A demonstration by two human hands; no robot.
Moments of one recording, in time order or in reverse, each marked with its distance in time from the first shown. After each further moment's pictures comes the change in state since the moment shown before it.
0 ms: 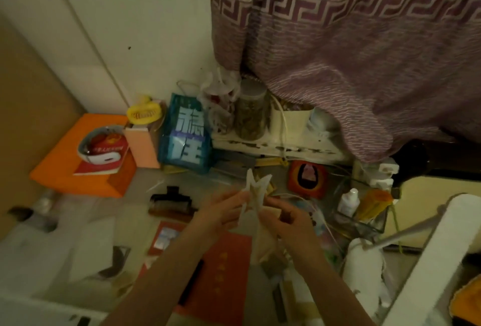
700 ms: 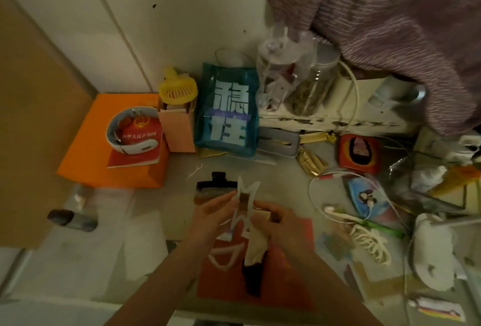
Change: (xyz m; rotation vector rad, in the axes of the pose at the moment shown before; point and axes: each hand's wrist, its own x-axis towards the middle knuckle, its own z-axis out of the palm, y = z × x) left_hand 0.021 -0.038 -0.194 -0.057 0.136 -0.104; right_hand 0.035 0.071 0.174 -0.089 -0.029 0.275
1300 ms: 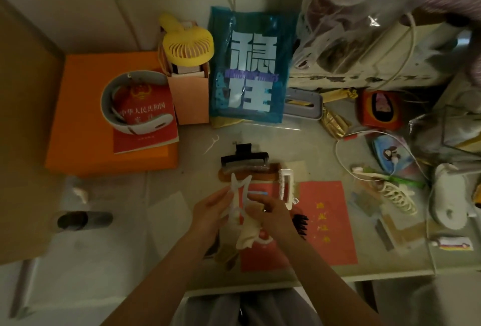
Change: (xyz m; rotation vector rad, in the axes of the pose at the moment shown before) left_hand 0.056 -0.027 -0.128 0.064 -0.050 -0.268; right_hand 0.036 0.042 0.140 -0.072 0.125 0.242
